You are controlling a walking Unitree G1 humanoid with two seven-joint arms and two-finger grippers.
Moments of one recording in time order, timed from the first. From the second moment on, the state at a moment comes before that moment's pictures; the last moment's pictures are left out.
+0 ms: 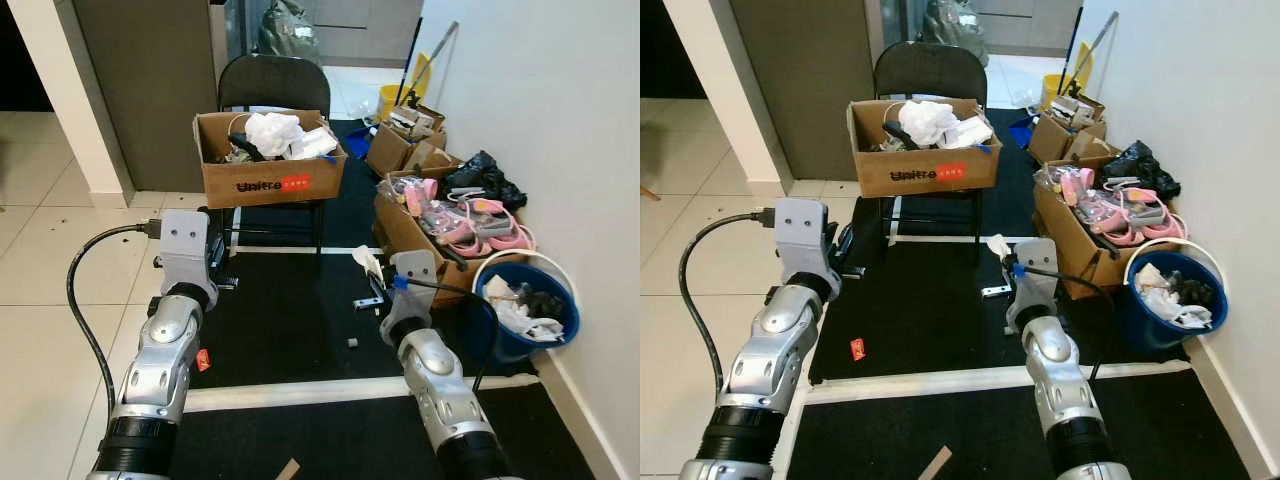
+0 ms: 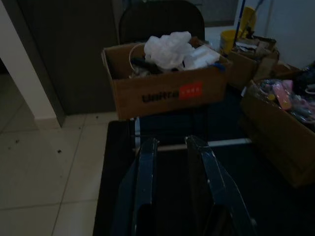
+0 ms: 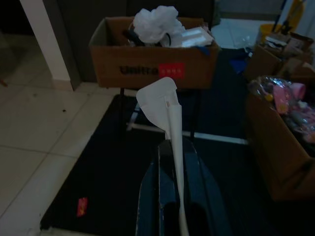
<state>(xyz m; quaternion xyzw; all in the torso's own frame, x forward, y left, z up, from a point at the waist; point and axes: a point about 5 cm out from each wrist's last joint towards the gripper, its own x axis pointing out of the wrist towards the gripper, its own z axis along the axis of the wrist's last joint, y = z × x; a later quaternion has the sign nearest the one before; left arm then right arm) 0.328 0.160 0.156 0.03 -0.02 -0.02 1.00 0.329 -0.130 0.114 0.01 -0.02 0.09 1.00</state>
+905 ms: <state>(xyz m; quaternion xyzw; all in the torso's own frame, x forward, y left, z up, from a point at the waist) 0.329 0.159 0.157 0.04 -0.01 -0.03 1.00 0.325 -0.130 0.108 0.02 -0.01 0.08 1.00</state>
